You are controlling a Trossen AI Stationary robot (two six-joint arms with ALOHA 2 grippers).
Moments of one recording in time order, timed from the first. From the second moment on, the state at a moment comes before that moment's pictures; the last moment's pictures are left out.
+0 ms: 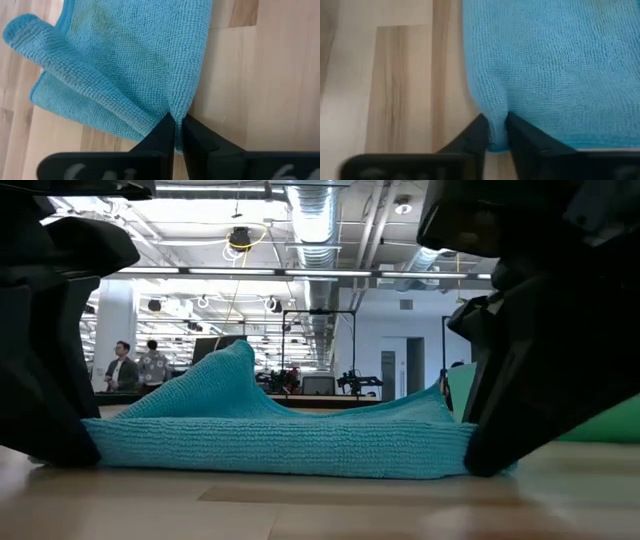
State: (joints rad) left arm -0.81 2.25 1.56 -0.93 -0.60 -0.89; right arm 0.65 2.04 1.20 -0.30 0.33 0.57
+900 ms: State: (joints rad) left arm -0.72 2.20 1.77 -1.03 -0.02 -1.09; right arm 0.67 2.05 1.37 -0.39 0.02 0.70
